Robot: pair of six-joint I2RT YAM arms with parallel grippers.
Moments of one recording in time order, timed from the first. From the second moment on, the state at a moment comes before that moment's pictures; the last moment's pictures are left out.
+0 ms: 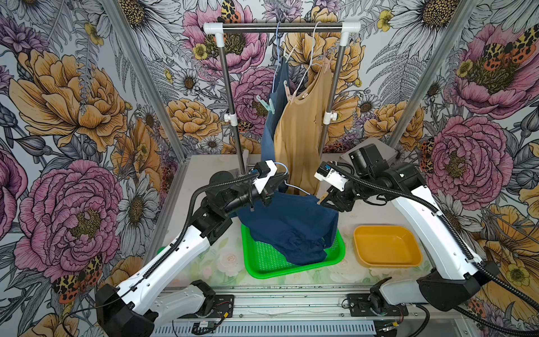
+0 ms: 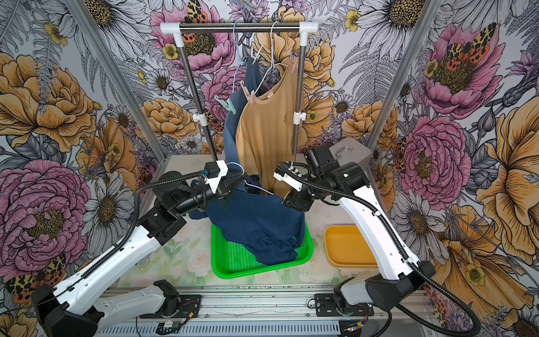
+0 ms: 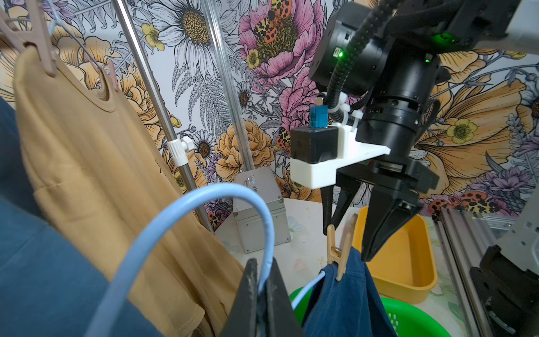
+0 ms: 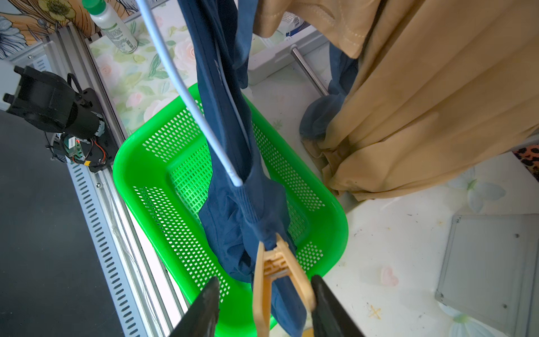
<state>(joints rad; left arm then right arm) -0.63 1.09 1.05 0.08 0.43 0.18 0.46 1.40 1.74 -1.36 -0.38 -0.48</state>
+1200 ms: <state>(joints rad) -0.63 1.09 1.06 0.05 0.43 0.18 0.48 1.43 1.77 -1.37 -0.31 -0.52</state>
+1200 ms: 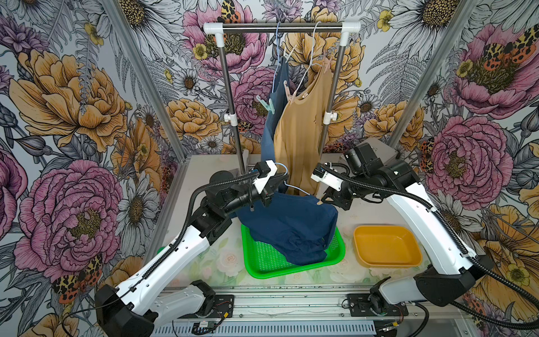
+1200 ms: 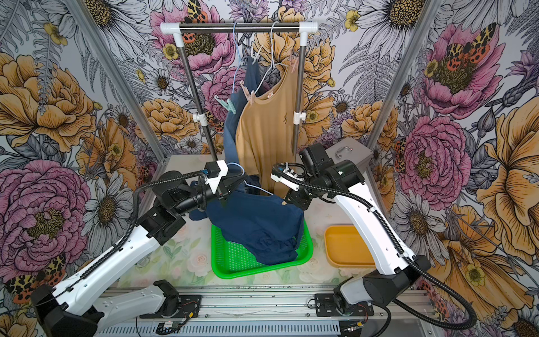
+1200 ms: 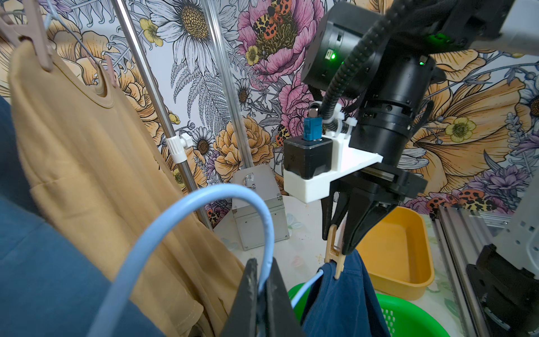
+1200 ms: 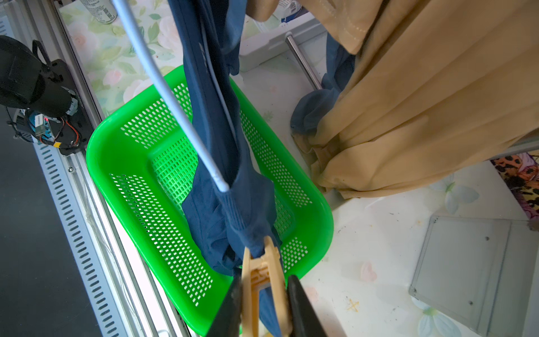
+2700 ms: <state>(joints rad) -0.75 1.13 1.10 0.02 0.36 0.23 0.21 1.23 1.42 -1.35 0.07 -0.49</state>
